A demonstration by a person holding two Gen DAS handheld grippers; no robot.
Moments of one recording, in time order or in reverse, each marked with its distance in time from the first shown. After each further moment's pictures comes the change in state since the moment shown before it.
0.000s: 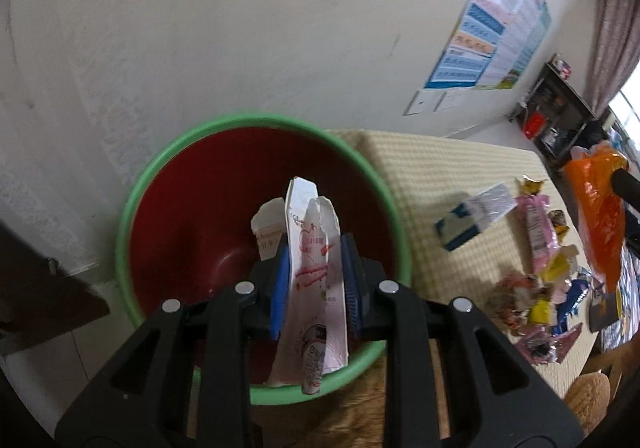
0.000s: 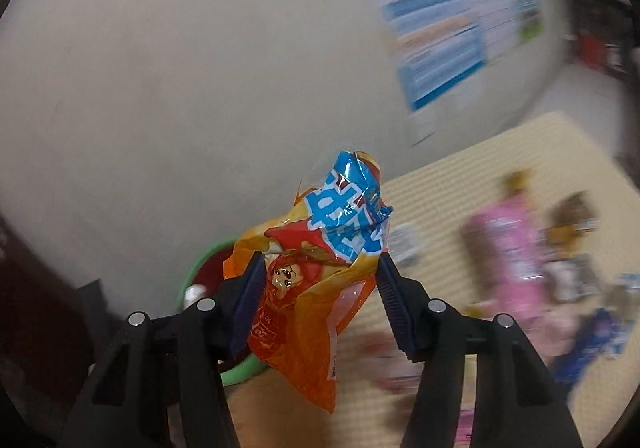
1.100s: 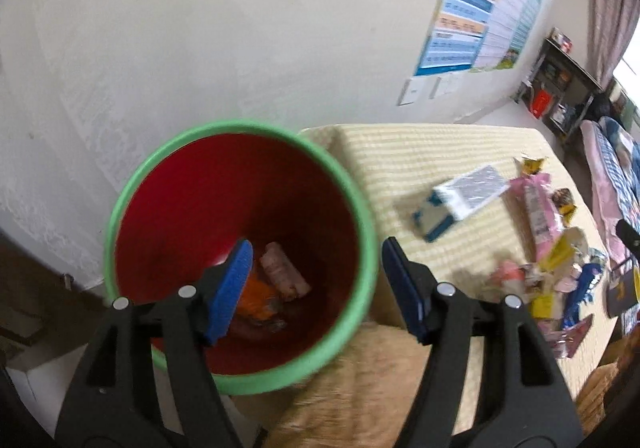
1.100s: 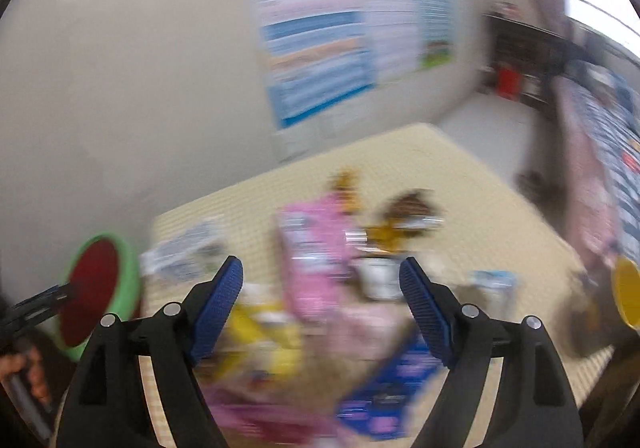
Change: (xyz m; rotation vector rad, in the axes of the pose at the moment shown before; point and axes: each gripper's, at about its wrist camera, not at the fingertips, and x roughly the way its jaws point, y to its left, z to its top) left arm 0.000 -0.066 -0.005 0.115 -0.010 0.054; right arm -0.059 -0.150 -0.035 0.008 -0.146 -0.425
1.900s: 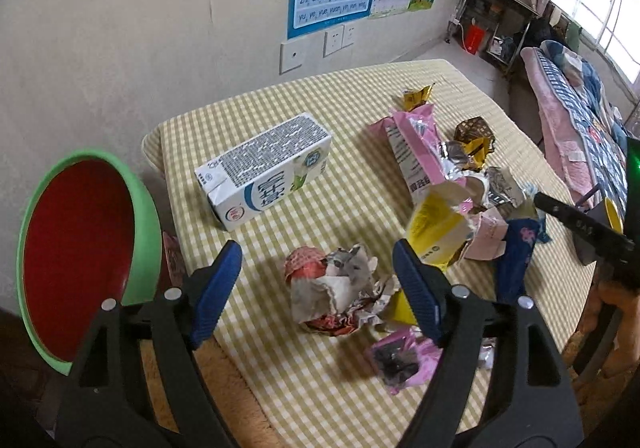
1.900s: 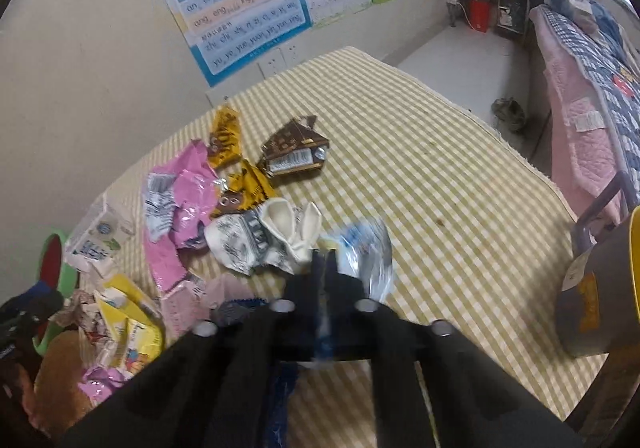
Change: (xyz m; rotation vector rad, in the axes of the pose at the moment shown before) left arm 0.024 -0.152 -0.018 0.223 0.098 -0.138; right arm 0.051 -0.098 -0.016 0.114 0.193 -0.002
